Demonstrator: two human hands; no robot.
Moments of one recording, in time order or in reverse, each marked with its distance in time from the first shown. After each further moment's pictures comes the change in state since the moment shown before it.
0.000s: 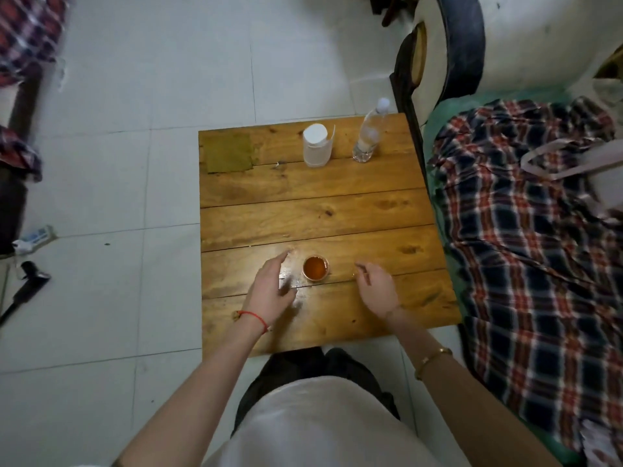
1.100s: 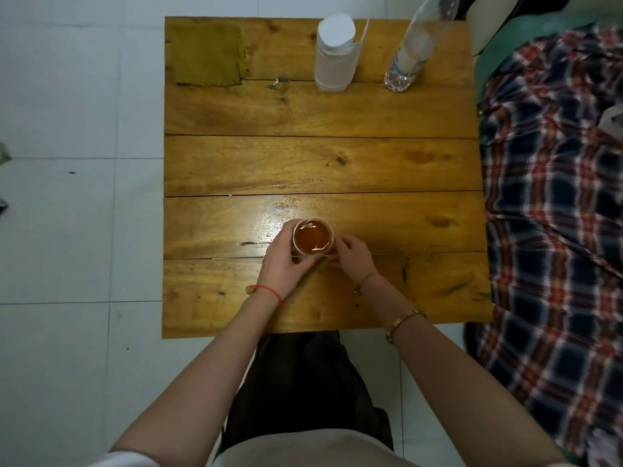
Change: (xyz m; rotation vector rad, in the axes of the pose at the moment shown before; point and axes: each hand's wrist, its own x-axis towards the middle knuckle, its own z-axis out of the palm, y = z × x) left_hand 0.076 -0.068 0.124 -0.274 0.155 -0.017; right_hand 0.123 0.065 0.128 0.366 -0.185 0.267
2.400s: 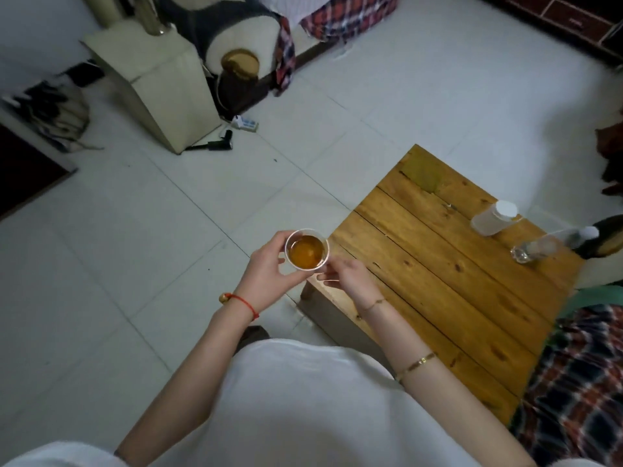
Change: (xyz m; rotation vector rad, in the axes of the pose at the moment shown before) left_hand -0.347 0.073 -0.229 -0.182 0.669 -0.125; right_hand -0.361 -0.125 0.131 -0.213 -0.625 -0.383
